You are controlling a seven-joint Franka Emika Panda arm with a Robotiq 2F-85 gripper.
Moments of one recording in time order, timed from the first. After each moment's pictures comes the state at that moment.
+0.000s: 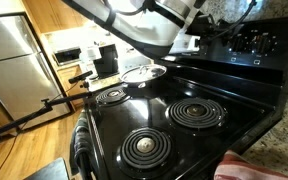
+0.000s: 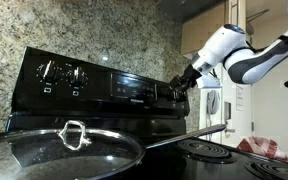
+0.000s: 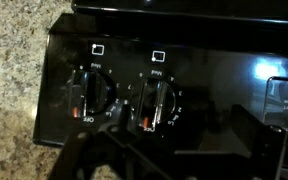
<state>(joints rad) -0.11 0.40 -0.09 -1.72 -1.22 2.98 1.14</state>
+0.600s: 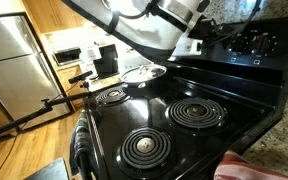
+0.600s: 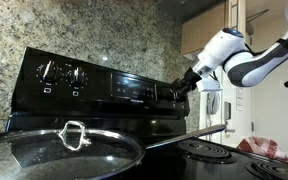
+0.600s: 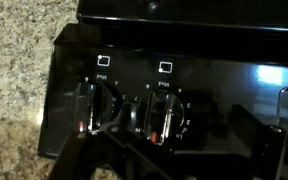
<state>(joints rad) -0.11 0.42 -0.11 -1.71 -1.21 2.98 1.15</state>
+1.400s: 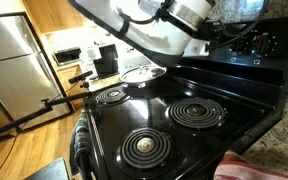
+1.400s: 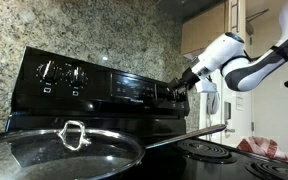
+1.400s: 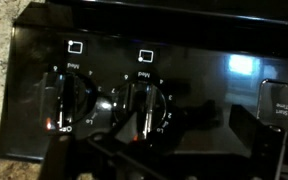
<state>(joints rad) -0.15 0.47 -0.09 -1.66 -1.19 3.13 1.07</state>
